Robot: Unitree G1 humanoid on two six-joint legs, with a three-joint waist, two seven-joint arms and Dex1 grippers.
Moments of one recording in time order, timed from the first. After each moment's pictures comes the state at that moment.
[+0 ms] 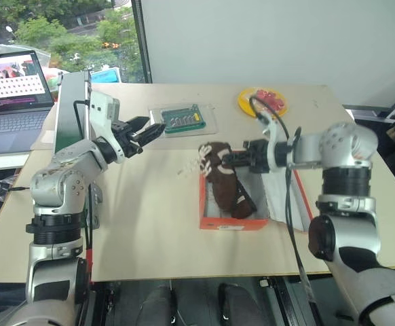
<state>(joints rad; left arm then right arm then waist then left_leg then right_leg) -0.68 0.51 0.18 -0.01 -0.58 0.72 -0.59 -1.14 -0.38 -0.28 0.36 0.66 1.60 0.44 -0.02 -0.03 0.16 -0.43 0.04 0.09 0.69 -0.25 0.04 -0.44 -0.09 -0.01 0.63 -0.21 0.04</state>
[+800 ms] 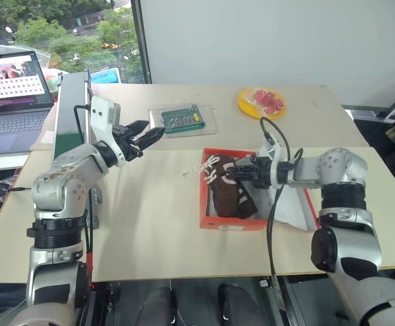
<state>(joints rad) -0.65 0.51 0.18 -0.03 -0.57 0.72 -0.57 -0.95 -0.40 -0.23 0.54 0.63 1.43 0.52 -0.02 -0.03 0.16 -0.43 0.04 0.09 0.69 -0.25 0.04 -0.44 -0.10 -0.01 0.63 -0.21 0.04</state>
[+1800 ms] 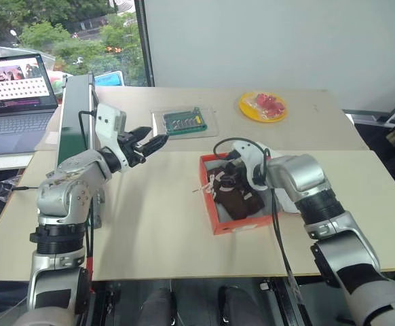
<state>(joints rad) -0.62 0.50 0.15 -0.06 -0.55 0.72 -0.58 -0.88 -0.43 0.30 0.23 0.26 1.16 0.58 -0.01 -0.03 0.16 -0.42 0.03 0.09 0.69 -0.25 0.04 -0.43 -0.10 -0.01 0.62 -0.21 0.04</state>
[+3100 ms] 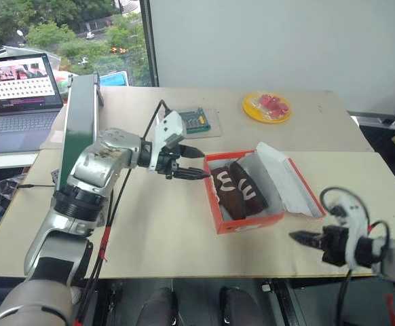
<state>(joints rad) -0.90 0.58 -0.26 0.15 -0.34 0.58 -1.21 0.04 -0.61 -0.49 -0.49 0.70 1.44 0.55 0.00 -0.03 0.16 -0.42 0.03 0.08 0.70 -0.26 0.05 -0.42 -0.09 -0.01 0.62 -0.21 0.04</state>
